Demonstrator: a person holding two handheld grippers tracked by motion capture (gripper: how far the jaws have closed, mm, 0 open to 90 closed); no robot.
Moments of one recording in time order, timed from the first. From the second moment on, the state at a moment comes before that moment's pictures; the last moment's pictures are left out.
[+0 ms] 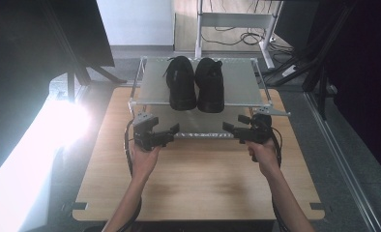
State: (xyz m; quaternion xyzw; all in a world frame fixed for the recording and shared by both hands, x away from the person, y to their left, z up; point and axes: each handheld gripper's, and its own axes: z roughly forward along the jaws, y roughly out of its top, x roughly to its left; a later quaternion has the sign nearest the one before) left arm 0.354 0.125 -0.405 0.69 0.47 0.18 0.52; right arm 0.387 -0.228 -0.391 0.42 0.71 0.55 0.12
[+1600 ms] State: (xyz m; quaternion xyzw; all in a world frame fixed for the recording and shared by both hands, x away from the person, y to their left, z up) left arm 0.280 0.123 -0.483 0.77 0.45 0.15 0.42; right arm 0.321 -0.237 -0.473 0.41 0.81 0.40 0.15
